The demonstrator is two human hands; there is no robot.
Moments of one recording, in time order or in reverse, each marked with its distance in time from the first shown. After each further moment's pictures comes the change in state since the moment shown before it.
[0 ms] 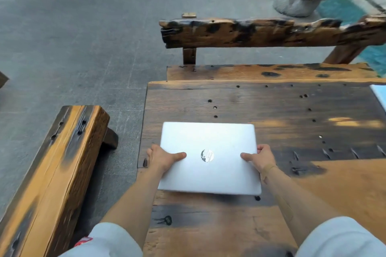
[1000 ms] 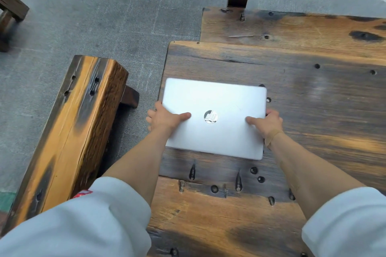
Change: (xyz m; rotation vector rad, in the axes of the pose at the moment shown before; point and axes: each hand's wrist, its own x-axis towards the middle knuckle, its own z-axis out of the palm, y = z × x) left_hand 0.229 0.030 0.010 0.124 0.144 -0.225; right_hand 0.210 -0.075 0.187 -0.330 -0.135 0.026
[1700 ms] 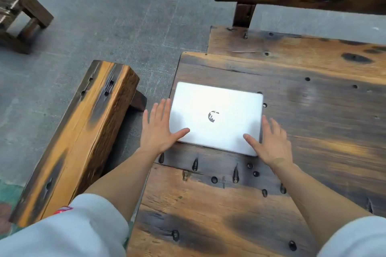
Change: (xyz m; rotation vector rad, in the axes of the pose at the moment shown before) left_hand -0.067 -0.065 -0.053 0.520 0.245 0.653; right_hand -0.094 0.029 -0.043 -0.726 0.041 -0.502
